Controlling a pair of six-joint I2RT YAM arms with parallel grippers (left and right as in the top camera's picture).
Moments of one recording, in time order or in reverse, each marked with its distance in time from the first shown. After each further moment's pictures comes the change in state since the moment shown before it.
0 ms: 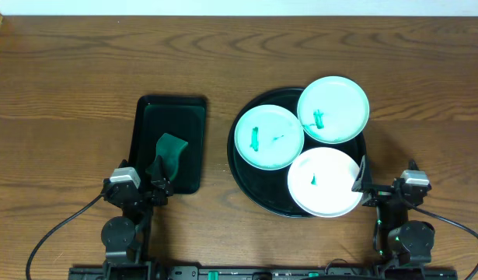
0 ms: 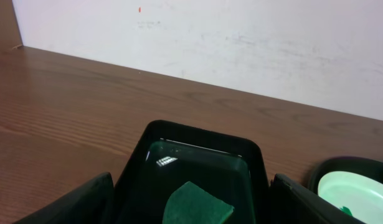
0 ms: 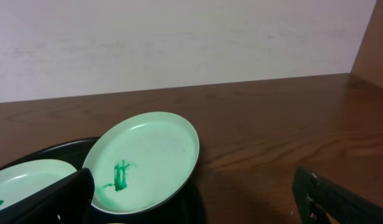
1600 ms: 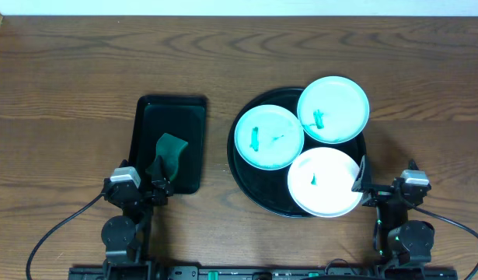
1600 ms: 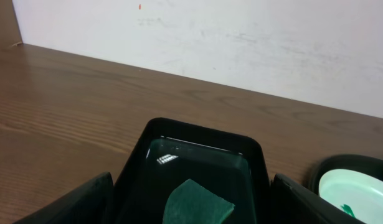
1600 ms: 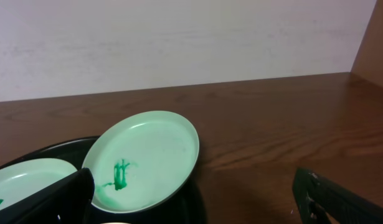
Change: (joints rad) left arm 0.000 0.010 0.000 0.000 0.000 0.000; right arm 0.000 0.004 0.000 0.000 0.000 0.000
